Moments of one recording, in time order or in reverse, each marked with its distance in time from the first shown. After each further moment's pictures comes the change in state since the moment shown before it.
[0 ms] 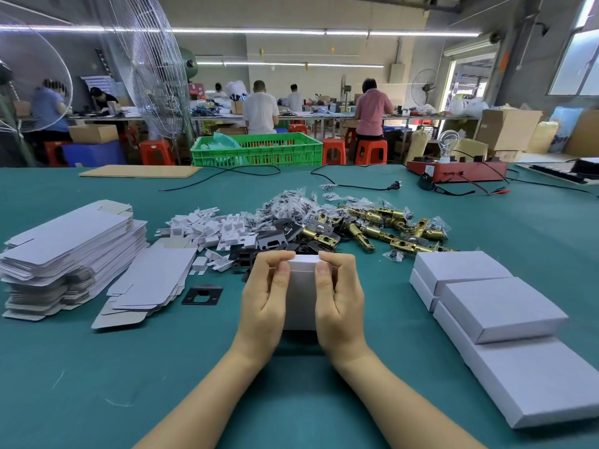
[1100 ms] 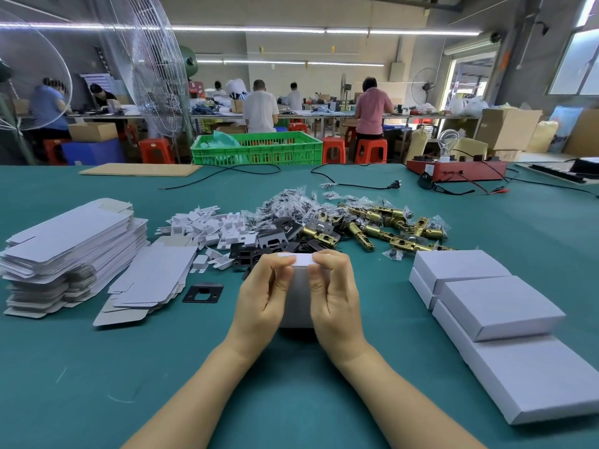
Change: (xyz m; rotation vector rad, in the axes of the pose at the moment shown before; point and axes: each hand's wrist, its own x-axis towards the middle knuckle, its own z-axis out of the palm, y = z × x) left_hand 0.003 -0.007 -0.011 0.091 -0.095 0.145; right_hand 0.001 0.013 0.001 -0.021 -0.073 -0.163
